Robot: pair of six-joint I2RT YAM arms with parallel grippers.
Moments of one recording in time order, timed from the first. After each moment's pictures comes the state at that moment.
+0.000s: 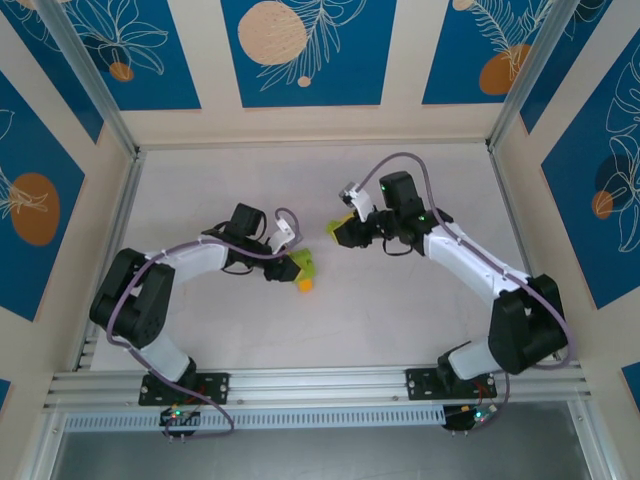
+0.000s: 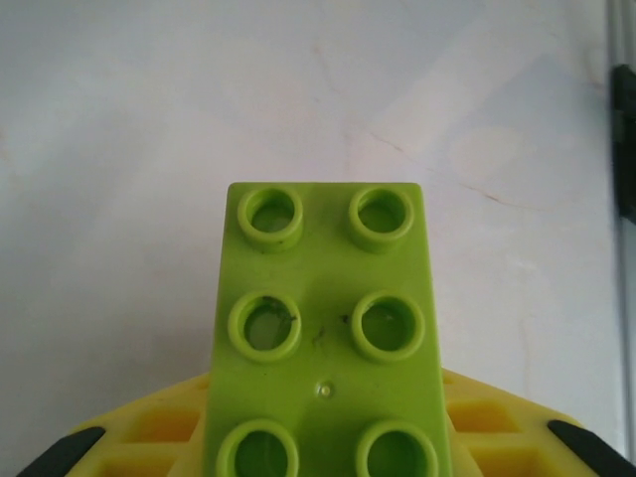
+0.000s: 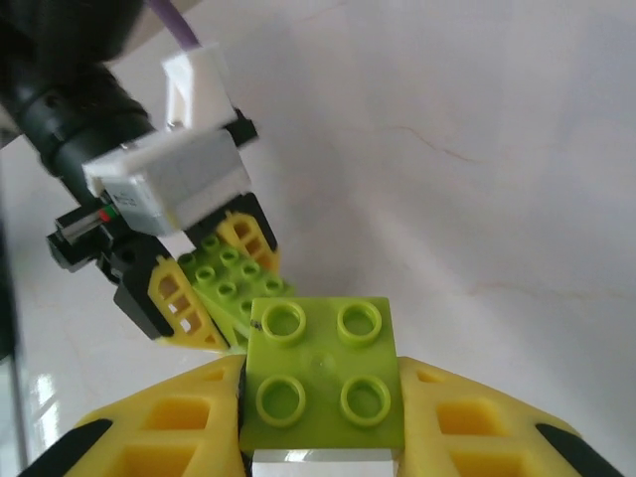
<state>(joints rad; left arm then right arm) -0.45 1.64 0.89 -0.28 0.81 0.32 0.44 1.45 1.08 -0.40 -0.64 -0.16</state>
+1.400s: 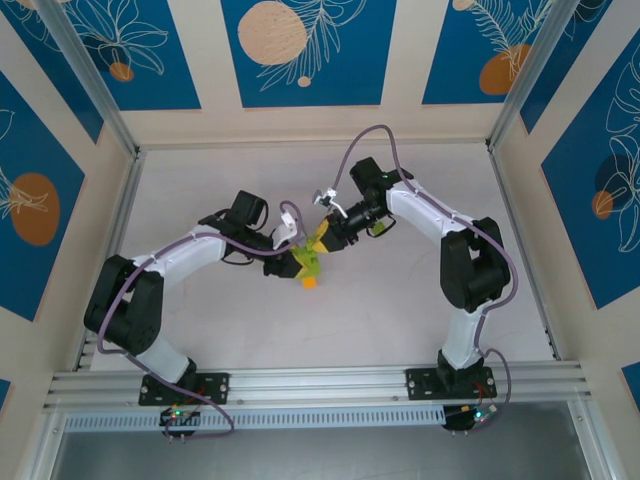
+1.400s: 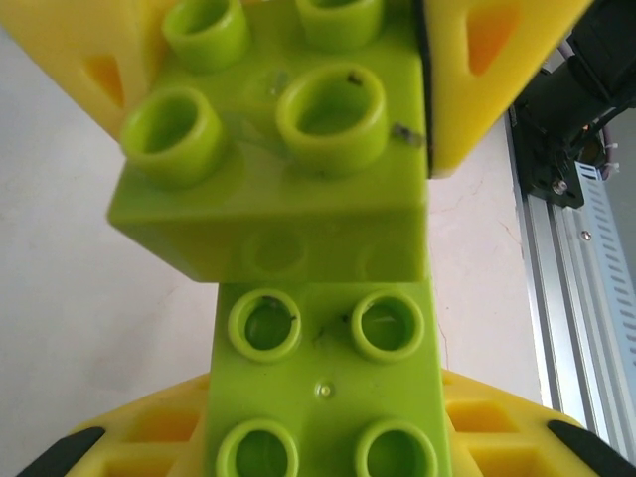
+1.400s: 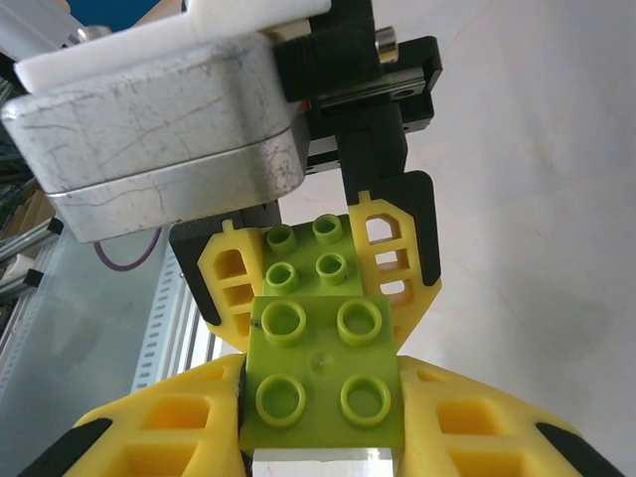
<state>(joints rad) -0.47 1.59 1.03 -0.51 0.90 0.53 0.45 1.88 1.51 -1.01 -1.10 -0.72</state>
